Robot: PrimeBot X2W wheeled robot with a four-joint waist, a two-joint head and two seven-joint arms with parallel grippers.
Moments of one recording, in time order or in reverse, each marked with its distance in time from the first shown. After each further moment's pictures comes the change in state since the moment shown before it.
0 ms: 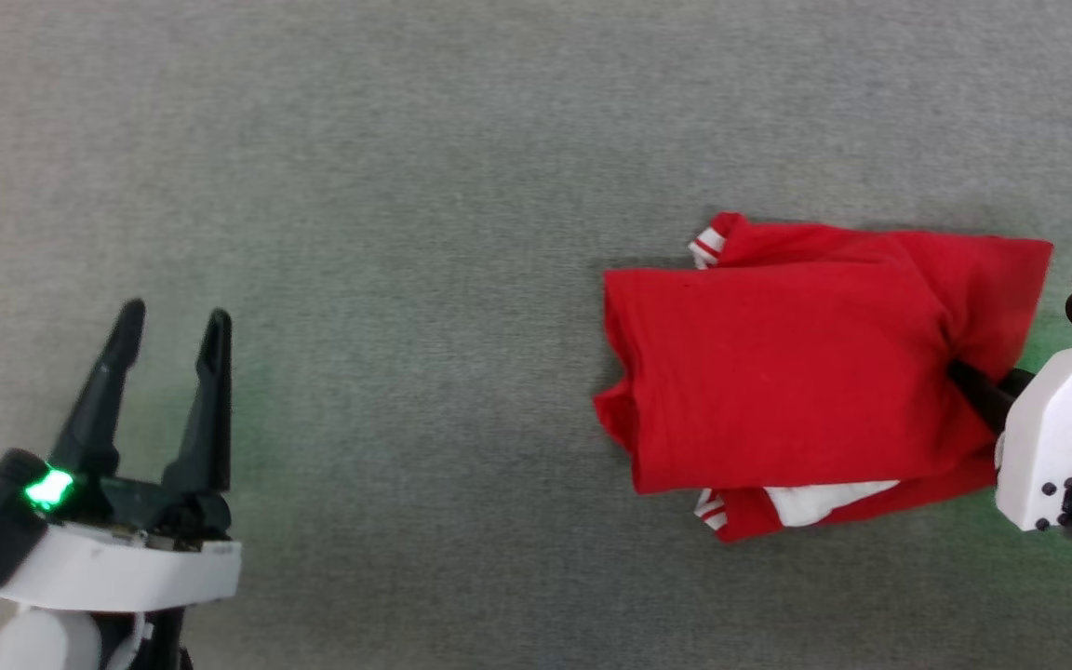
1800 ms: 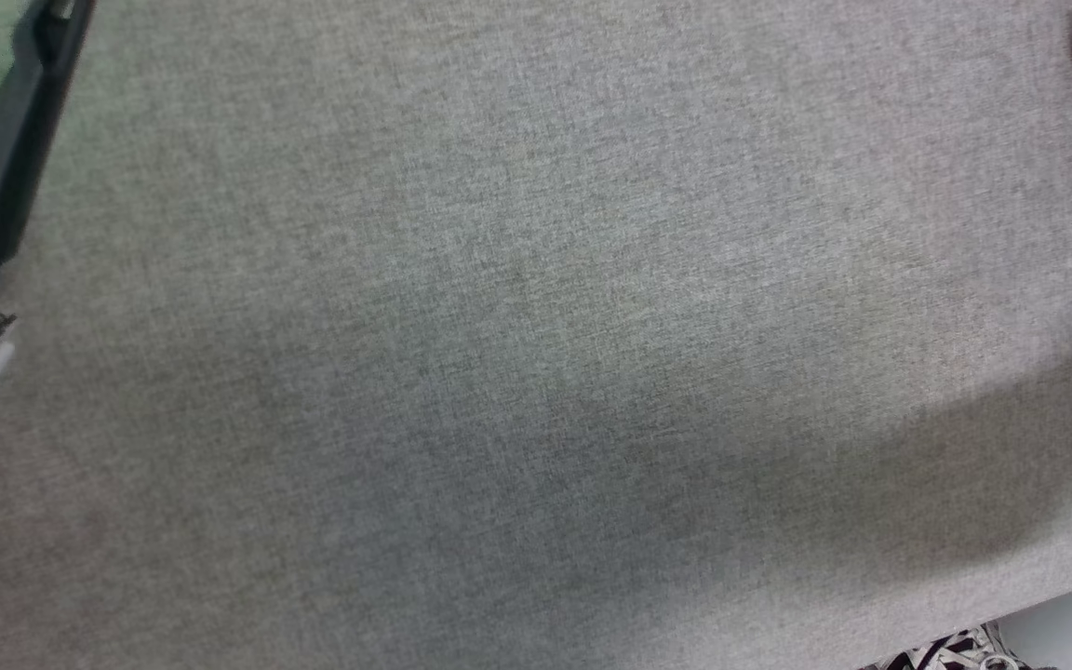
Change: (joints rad) left arm -0.601 0.620 -0.224 -0.265 -0.049 0.000 0.000; right arm -0.637 0.057 -0.596 0.532 -0.573 -0.001 -0.761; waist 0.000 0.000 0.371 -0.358
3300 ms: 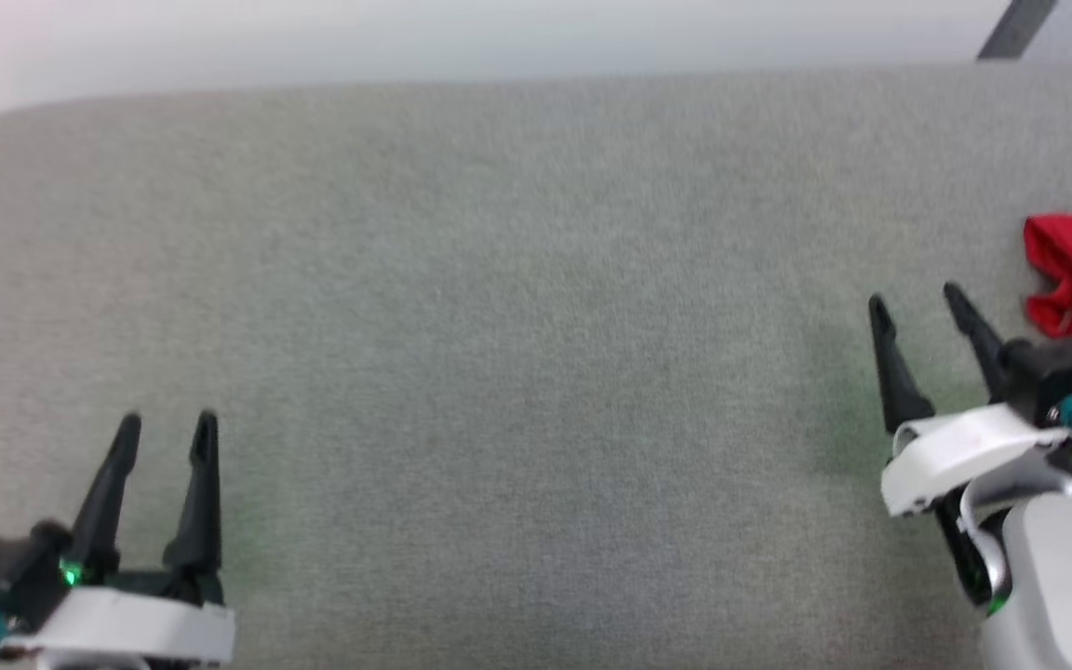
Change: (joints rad) left arm 0.676 -0.668 0.277 0.435 0.100 0.000 0.000; right arm 0.541 0.049 0.683 0.030 0.335 0.000 -0.392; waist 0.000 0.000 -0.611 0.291
